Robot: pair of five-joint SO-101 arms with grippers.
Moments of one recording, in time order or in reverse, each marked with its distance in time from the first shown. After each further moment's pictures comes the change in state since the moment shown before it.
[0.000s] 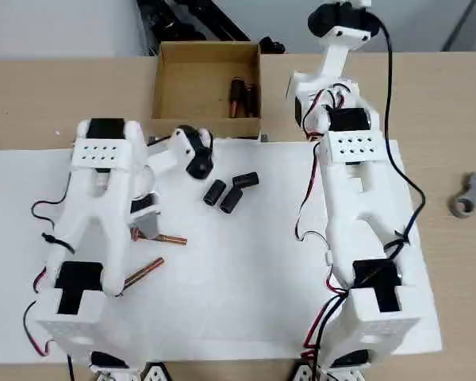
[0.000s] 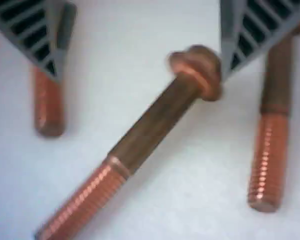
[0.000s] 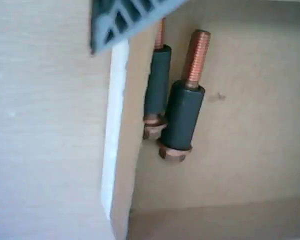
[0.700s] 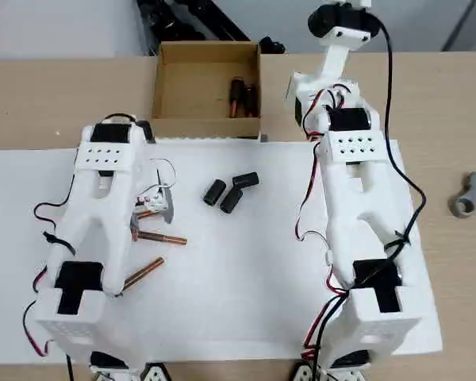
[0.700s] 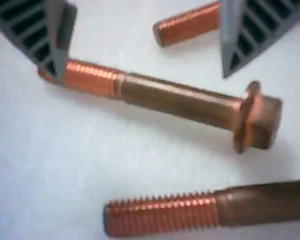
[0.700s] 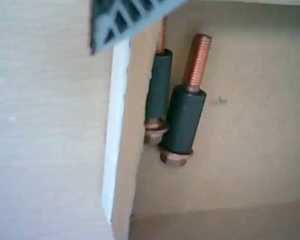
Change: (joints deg) left arm -0.1 0.1 4.0 -3.3 72.2; right arm 0.0 0.0 0.0 0.5 0.0
